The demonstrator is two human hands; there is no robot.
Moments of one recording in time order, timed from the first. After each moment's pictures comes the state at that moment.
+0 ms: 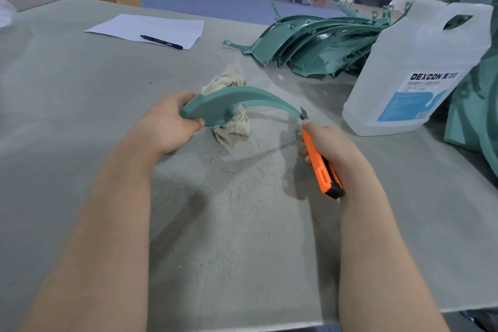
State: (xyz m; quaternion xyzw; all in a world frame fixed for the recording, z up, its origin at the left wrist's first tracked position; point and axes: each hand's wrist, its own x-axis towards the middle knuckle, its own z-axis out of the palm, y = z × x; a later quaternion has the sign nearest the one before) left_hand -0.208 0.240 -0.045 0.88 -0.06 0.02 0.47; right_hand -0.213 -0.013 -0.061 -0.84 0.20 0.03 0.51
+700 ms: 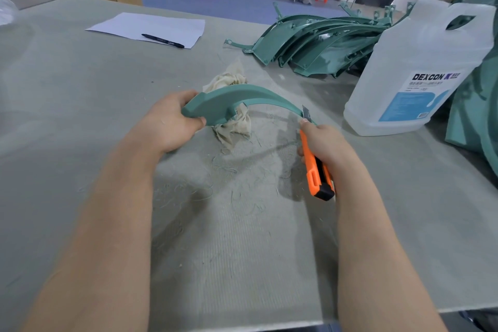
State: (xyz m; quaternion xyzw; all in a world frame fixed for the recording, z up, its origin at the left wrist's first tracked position) left_hand -0.209 0.239 -0.044 0.88 -0.05 0.01 0.48; right_hand -0.214 -0.001 -0.060 -0.87 0.17 0.00 0.47
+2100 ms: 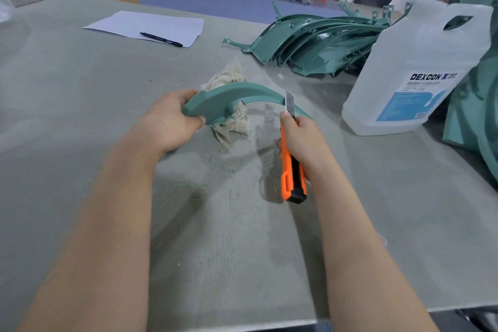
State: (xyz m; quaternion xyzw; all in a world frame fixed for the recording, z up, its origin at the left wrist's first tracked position) left_hand -0.204 0.238 -0.048 0.88 -0.05 0.03 0.46; right_hand -0.212 0.029 -0.067 -0.83 0.12 -0.06 0.54
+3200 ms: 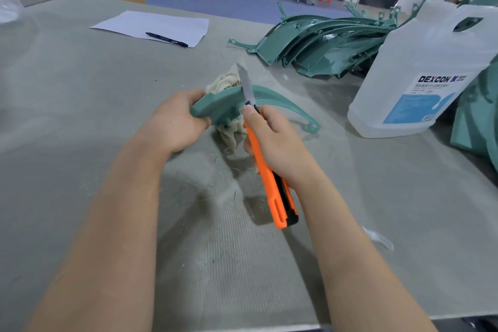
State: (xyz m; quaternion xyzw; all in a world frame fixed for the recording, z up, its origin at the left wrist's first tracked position) left_hand -0.205 0.237 -0.046 0.90 -0.05 0.03 0.44; right_hand -0.241 0.073 -0.048 -0.83 -0.08 -0.04 0.55
